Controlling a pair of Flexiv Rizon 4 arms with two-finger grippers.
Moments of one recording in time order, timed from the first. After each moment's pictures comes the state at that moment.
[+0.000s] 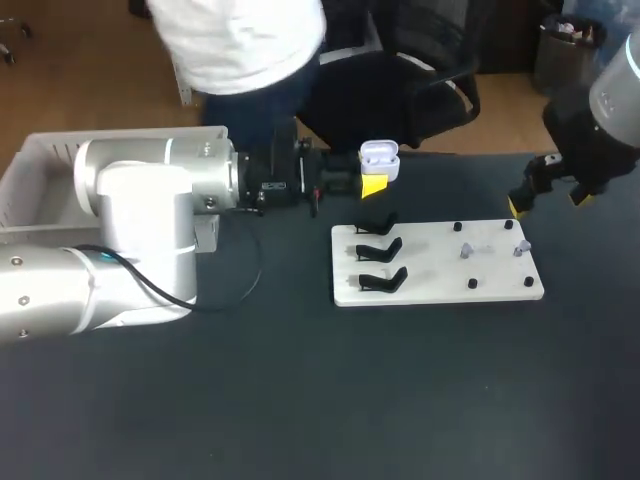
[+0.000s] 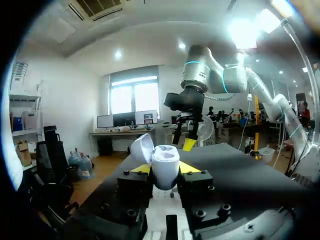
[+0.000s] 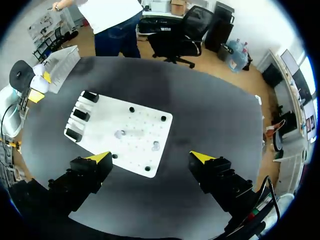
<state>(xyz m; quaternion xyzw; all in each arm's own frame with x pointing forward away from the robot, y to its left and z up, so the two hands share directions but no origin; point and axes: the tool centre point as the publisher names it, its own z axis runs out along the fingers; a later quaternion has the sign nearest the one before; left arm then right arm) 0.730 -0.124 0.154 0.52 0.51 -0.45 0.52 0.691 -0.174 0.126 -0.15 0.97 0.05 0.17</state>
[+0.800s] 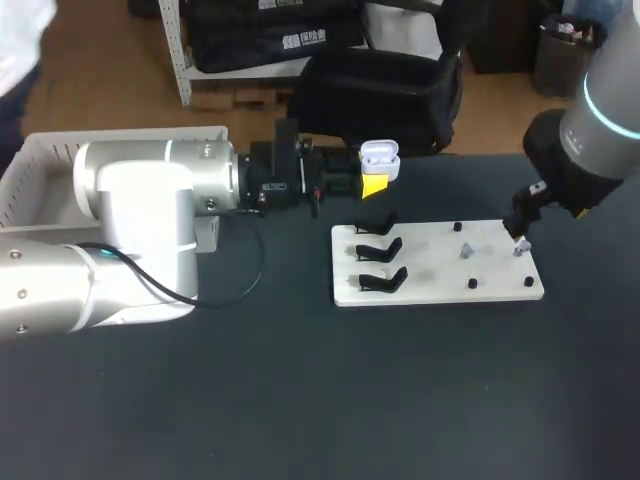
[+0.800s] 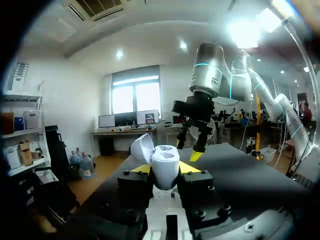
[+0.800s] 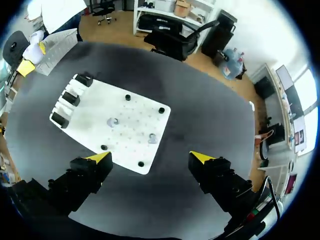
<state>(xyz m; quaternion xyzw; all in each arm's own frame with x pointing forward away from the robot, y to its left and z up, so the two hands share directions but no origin) 0.730 -0.125 0.155 0.52 0.51 -0.45 0.52 0.677 -0.175 0.097 -0.19 0.96 -0.02 0.18</state>
